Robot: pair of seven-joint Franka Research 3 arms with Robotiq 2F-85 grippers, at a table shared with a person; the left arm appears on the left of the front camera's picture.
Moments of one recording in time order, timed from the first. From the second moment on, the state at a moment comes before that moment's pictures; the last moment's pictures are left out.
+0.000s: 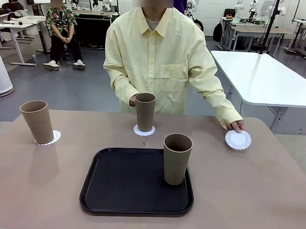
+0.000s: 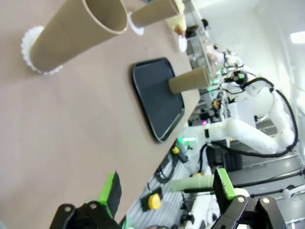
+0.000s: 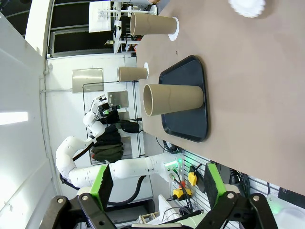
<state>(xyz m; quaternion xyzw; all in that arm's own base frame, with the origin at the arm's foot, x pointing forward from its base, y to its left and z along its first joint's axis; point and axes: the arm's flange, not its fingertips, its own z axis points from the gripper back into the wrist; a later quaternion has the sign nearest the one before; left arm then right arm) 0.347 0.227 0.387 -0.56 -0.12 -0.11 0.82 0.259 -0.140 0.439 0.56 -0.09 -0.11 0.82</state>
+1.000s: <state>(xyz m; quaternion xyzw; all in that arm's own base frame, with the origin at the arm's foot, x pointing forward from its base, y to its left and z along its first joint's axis) 0.347 0.227 0.387 -0.56 -0.12 -0.11 0.82 0.259 -0.140 0.439 0.56 -0.09 -0.11 0.82</state>
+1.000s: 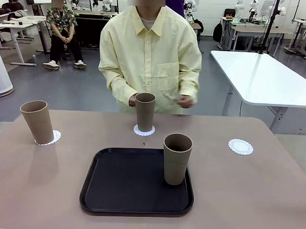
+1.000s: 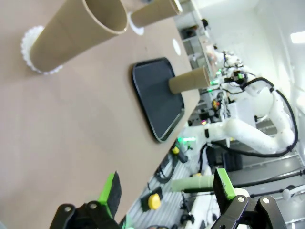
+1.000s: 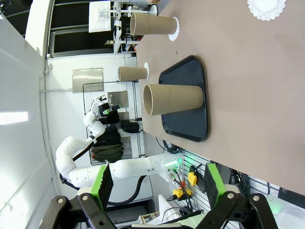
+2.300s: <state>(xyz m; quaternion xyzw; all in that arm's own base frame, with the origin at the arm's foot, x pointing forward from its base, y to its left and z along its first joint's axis) 0.348 0.227 0.388 -0.55 -0.12 -0.11 0.82 0.302 -0.021 0.510 0.40 -0.11 0.24 0.88</state>
